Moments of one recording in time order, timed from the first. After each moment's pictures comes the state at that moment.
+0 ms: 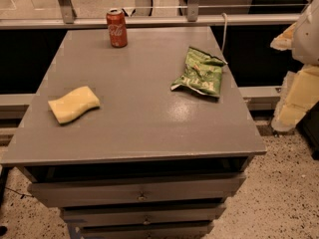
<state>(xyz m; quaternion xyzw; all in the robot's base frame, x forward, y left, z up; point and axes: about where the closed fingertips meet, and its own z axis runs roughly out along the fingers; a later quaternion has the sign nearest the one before) 0.438 -0.217 0.977 -0.60 0.78 -0.03 0.16</state>
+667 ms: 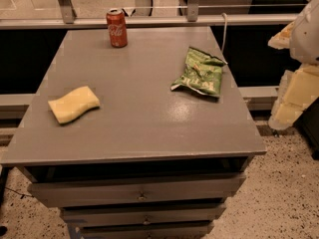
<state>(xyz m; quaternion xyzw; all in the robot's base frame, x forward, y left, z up) 0.441 -0.211 0.977 -0.61 0.78 -0.03 0.17</state>
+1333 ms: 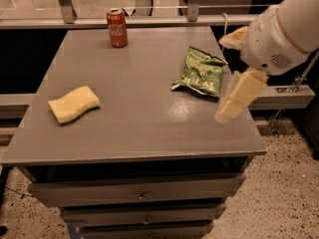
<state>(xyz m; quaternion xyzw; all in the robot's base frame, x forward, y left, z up) 0.476 -0.130 0.960 -0.63 0.72 0.06 0.29</state>
